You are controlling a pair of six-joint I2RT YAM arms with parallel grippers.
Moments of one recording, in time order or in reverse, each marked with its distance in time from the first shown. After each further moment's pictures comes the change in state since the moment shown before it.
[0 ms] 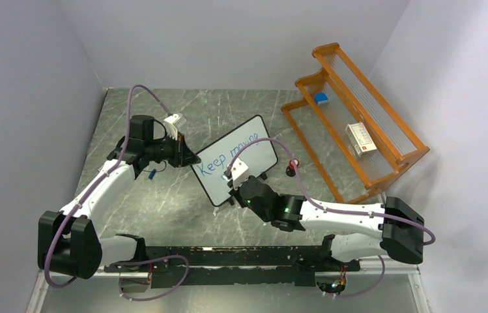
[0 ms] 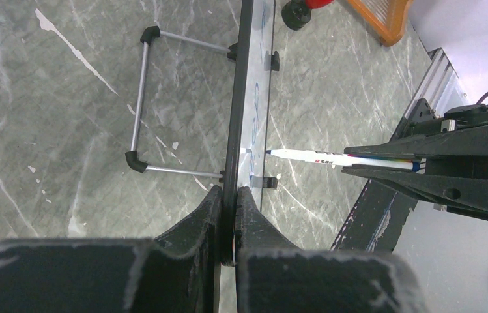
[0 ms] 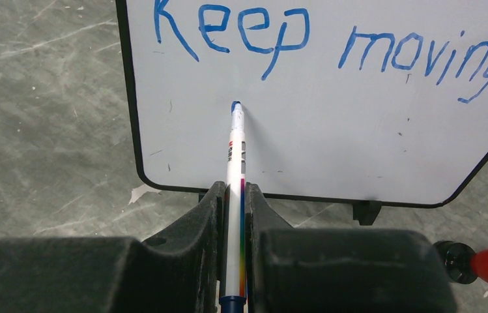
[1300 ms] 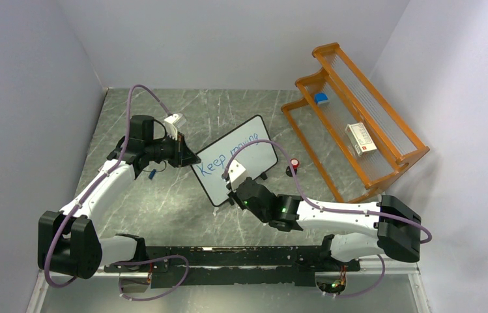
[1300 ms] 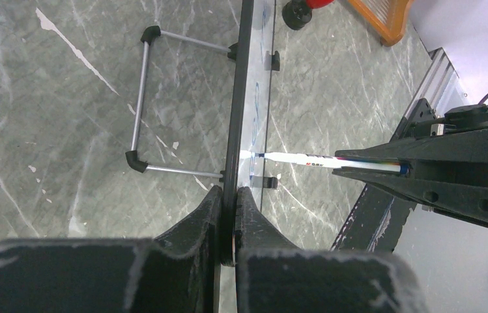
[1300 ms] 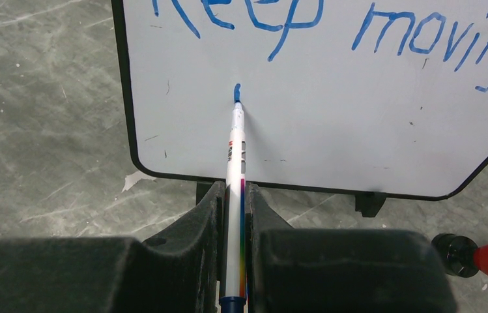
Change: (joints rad) left arm 0.000 0.000 0.000 0.000 -0.001 0.000; right arm 0.000 0.031 0.002 -0.025 -0.003 0.000
